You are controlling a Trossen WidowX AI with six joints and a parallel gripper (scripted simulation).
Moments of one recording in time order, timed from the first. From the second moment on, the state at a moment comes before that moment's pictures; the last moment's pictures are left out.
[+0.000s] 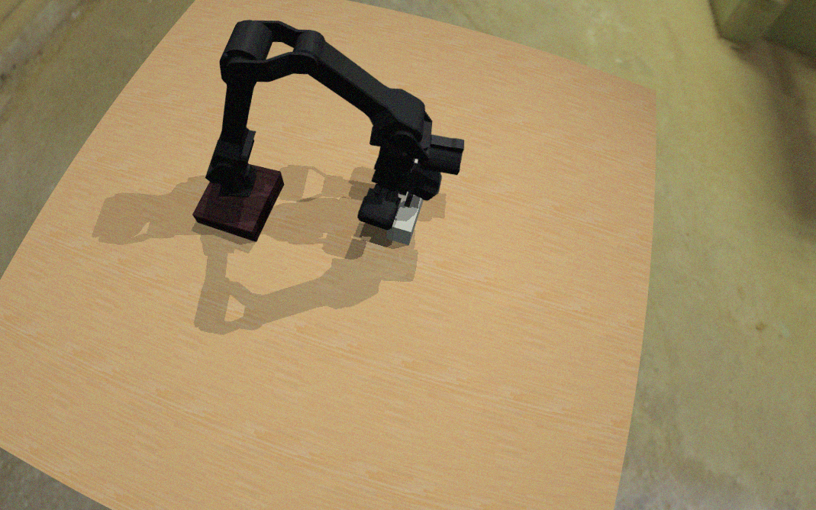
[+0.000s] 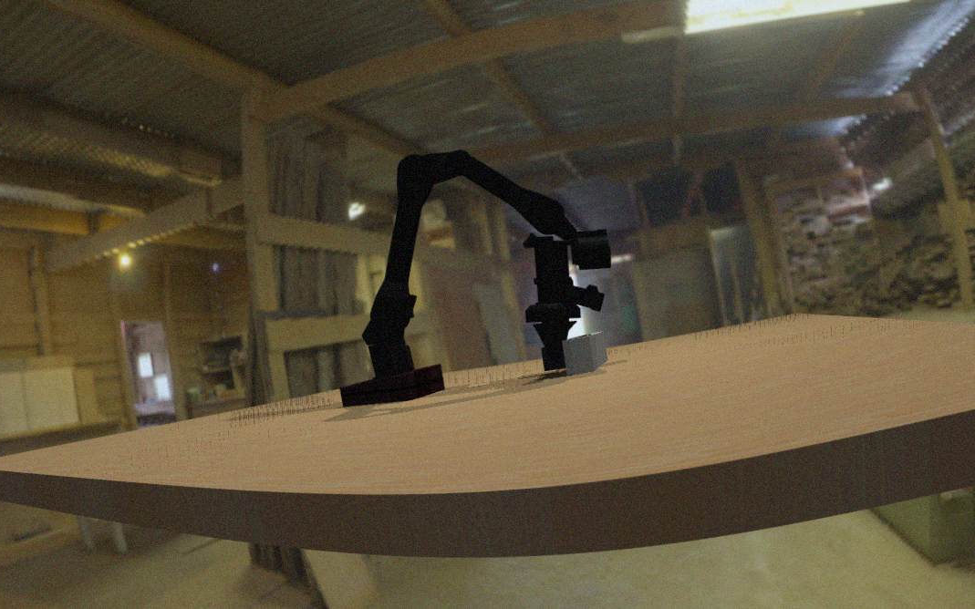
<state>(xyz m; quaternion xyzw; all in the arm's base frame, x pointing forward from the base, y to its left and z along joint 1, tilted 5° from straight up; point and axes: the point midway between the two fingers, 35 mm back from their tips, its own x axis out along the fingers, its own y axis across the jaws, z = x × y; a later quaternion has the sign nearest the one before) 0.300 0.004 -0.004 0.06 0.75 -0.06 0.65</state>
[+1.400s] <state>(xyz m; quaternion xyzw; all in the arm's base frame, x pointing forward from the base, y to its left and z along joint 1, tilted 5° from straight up) 0.299 0.004 -0.005 0.06 0.75 -0.06 0.65</state>
